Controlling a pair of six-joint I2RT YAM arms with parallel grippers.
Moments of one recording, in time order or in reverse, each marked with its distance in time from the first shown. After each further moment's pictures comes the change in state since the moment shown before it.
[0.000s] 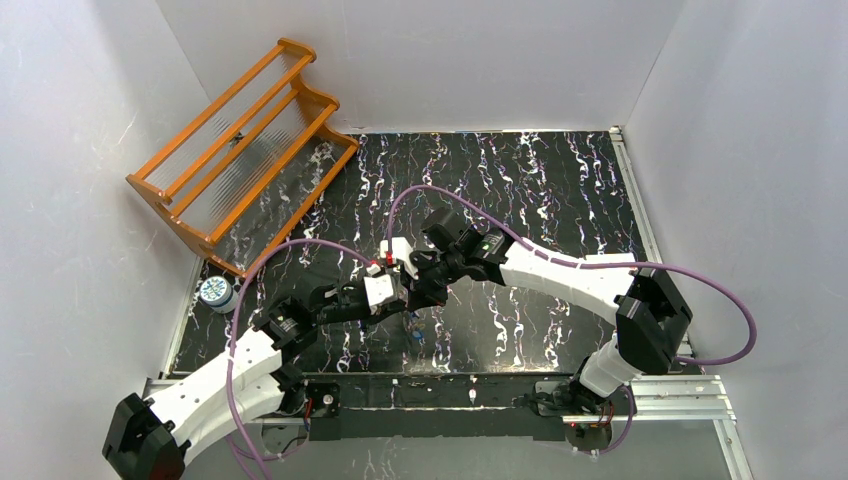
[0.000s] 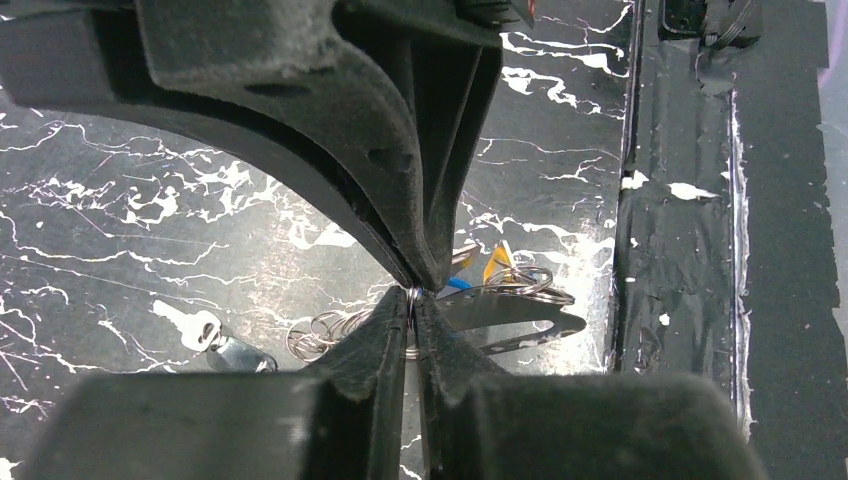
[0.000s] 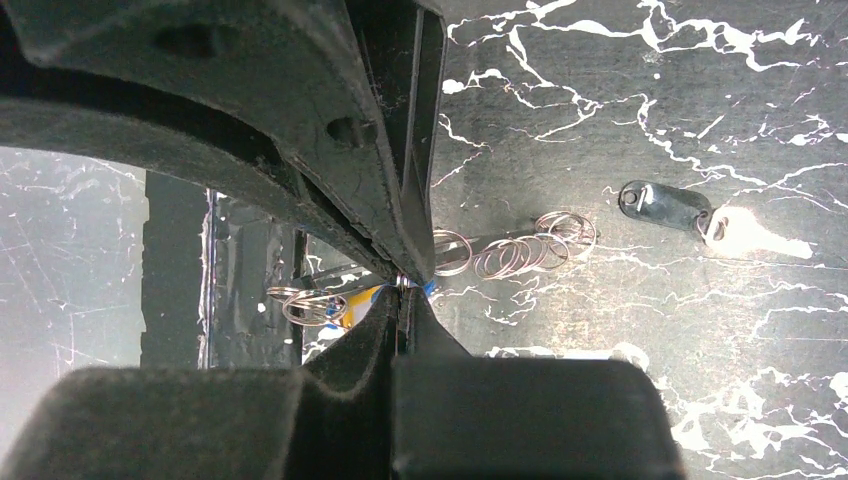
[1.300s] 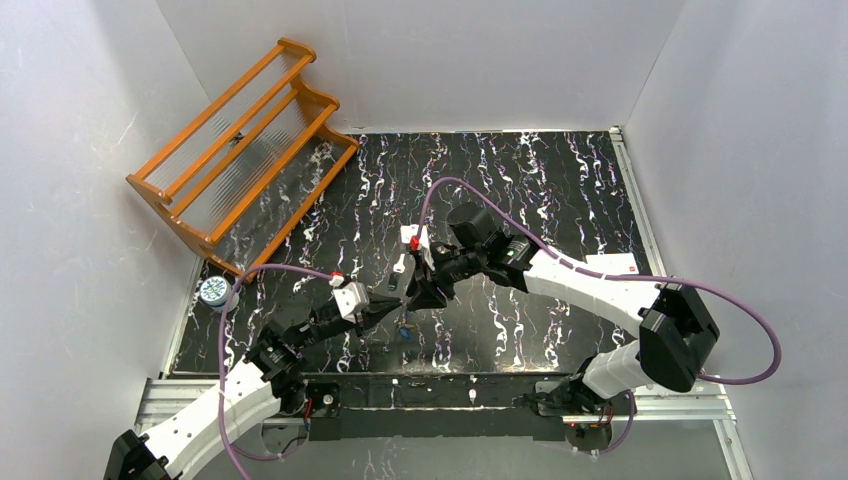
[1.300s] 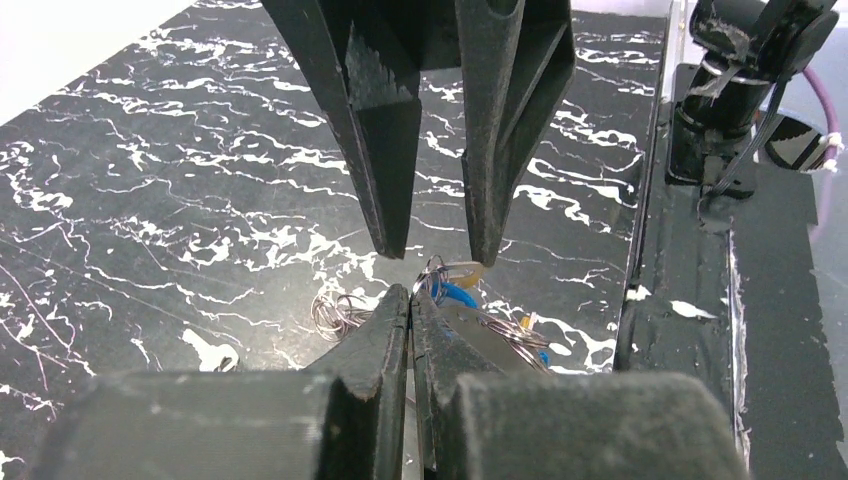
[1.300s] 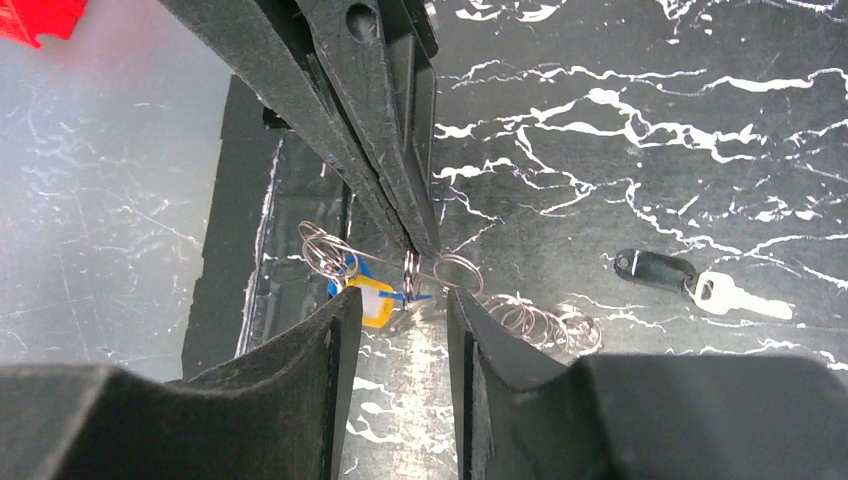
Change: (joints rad) left arm 0.000 -0.286 -0.255 0.338 -0.103 -0.254; right arm -0.079 -0.131 -0.157 0.262 -0.163 0.122
